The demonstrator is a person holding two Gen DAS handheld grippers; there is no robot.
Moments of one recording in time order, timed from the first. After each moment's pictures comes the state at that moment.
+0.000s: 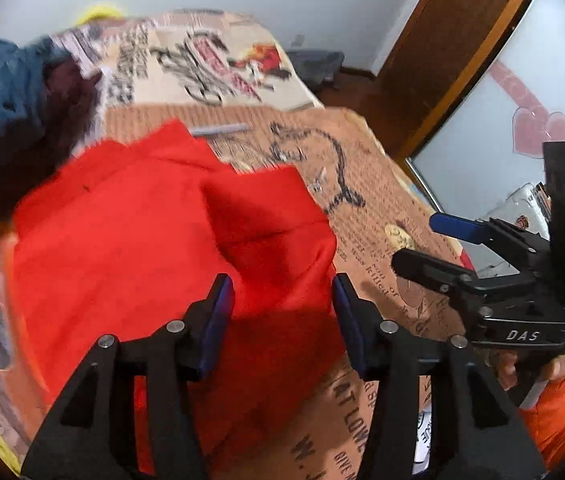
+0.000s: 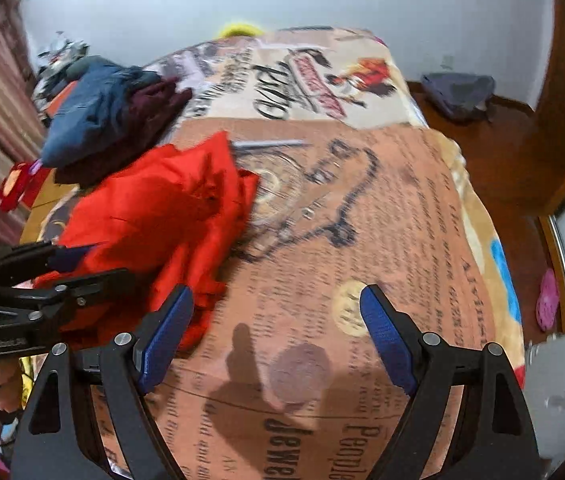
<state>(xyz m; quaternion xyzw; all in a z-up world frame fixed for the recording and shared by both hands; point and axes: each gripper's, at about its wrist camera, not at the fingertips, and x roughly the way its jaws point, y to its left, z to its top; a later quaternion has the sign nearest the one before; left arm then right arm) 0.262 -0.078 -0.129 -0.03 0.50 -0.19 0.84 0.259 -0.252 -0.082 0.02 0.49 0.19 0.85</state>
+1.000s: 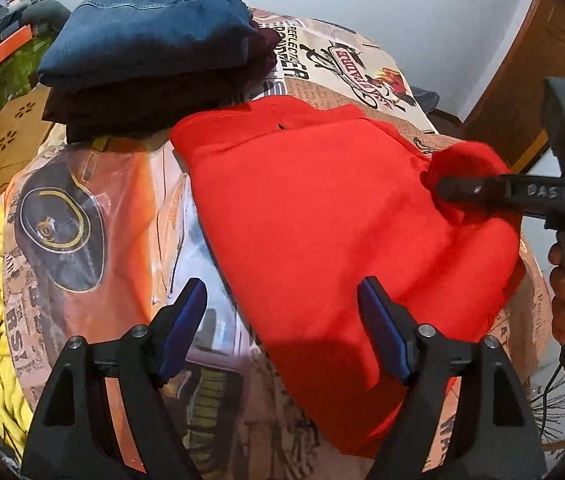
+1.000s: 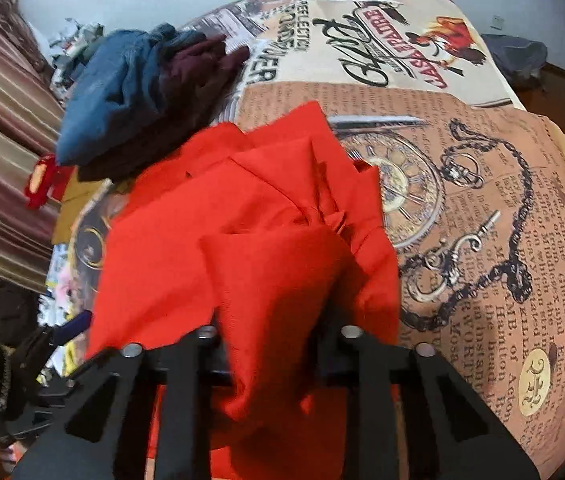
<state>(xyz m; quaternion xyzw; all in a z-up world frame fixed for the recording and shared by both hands) 0.223 0.051 -0.181 -0.08 0.49 -0.04 0.87 0.312 -0.152 -0.116 0.07 0.55 0.25 0.79</state>
